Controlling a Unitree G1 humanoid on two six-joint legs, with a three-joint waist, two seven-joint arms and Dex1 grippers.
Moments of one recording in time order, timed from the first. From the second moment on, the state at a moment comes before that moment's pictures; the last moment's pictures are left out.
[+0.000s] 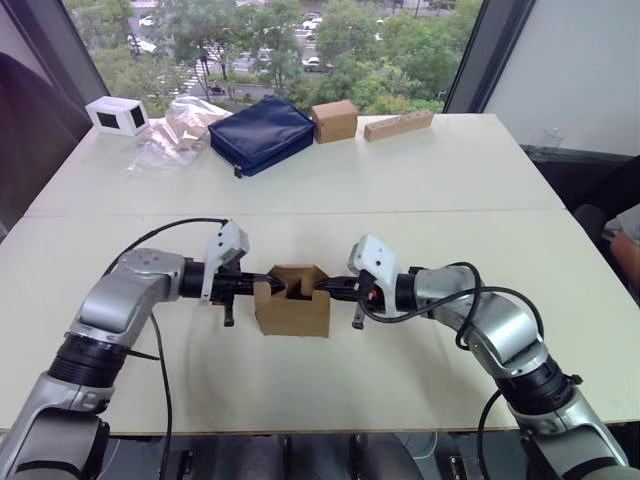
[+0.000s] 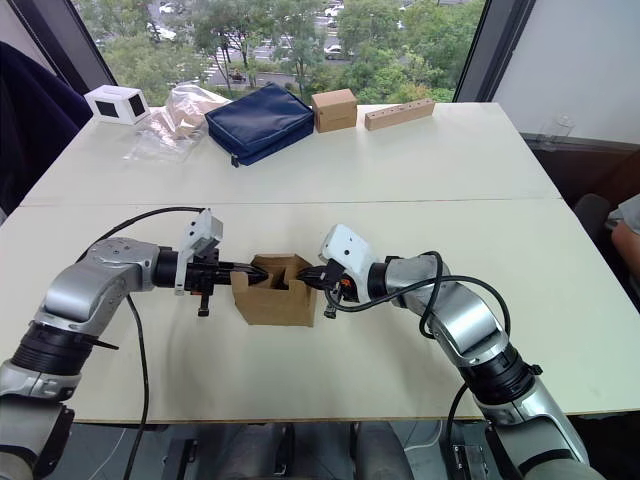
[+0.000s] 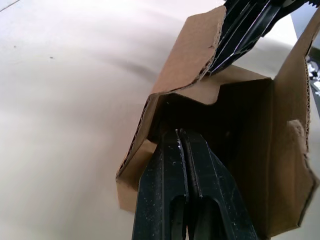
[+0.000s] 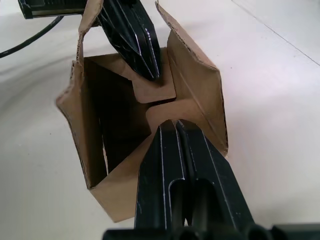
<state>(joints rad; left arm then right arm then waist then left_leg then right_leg) -0.51 0.73 -0.14 -0.01 -0.44 0.58 -1.20 -0.50 -0.53 0.31 -0.35 0.35 0.71 0.78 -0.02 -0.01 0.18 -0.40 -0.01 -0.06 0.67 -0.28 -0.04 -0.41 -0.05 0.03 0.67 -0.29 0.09</state>
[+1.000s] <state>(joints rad) -0.62 0.75 0.03 0.07 -0.58 0.73 -1.17 -0.49 -0.65 0.08 -0.74 0.69 0.96 0.78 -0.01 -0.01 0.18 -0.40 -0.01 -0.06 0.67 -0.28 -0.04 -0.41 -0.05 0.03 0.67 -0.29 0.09</state>
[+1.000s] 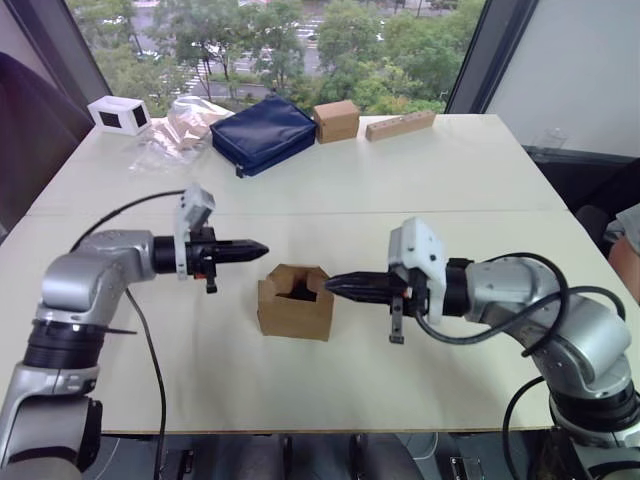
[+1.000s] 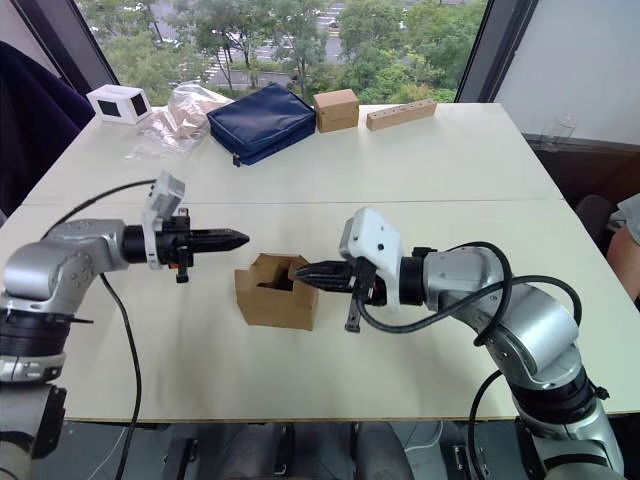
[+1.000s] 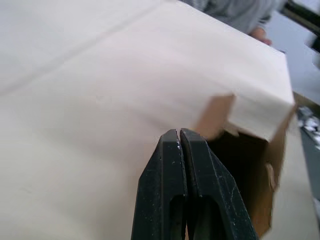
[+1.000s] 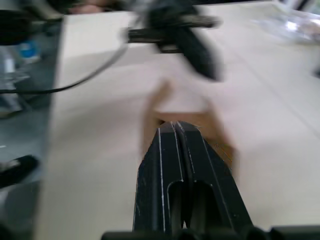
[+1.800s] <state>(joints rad) -0.78 0.58 -0.14 0.44 -0.36 0.48 -1.32 -0.52 -0.61 0.39 -0.64 0.41 0.84 0.70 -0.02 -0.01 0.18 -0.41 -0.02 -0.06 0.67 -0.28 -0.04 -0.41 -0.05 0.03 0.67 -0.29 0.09</state>
